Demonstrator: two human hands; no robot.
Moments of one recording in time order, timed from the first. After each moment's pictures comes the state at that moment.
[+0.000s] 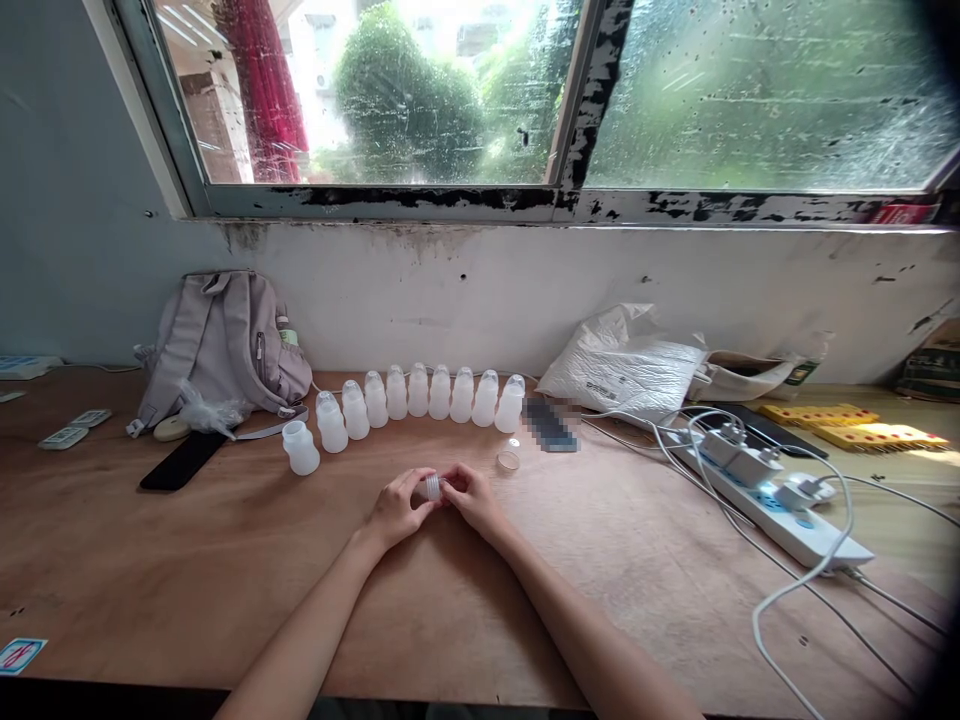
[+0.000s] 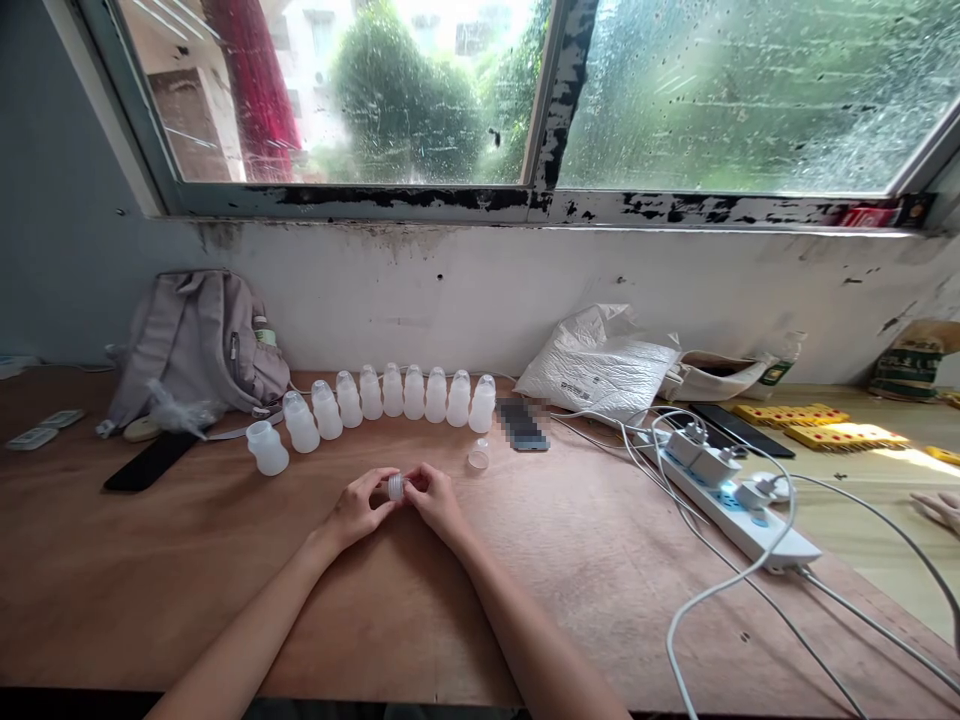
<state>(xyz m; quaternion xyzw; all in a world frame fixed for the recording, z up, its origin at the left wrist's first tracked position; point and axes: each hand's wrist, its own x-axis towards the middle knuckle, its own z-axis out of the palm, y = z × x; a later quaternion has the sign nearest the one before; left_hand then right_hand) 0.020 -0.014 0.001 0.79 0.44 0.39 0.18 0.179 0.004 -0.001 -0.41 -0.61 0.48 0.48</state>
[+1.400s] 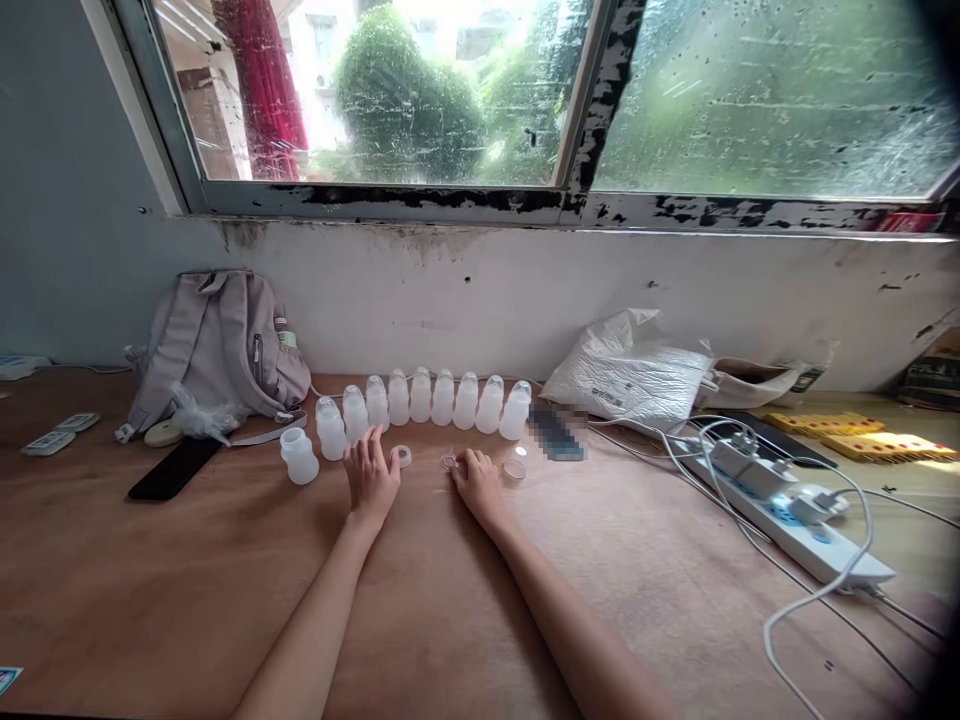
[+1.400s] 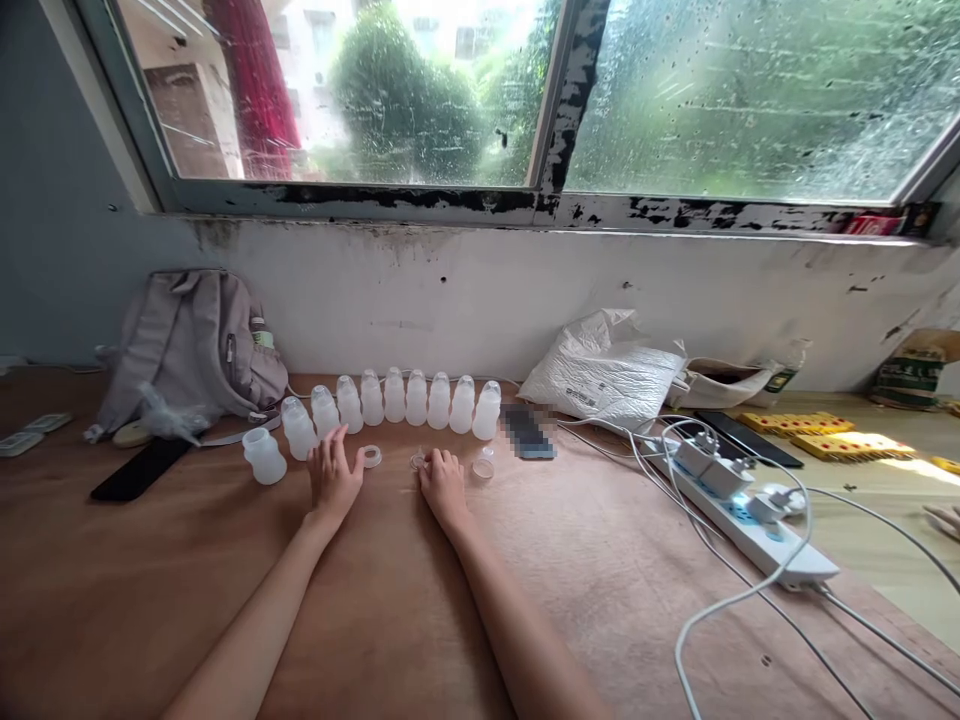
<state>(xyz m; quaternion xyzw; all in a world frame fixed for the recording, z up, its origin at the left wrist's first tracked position) 0.000 0.028 0.014 0.64 0.63 0.40 -0.16 0.182 0.048 -0.013 -0.62 -0.72 0.03 0.31</state>
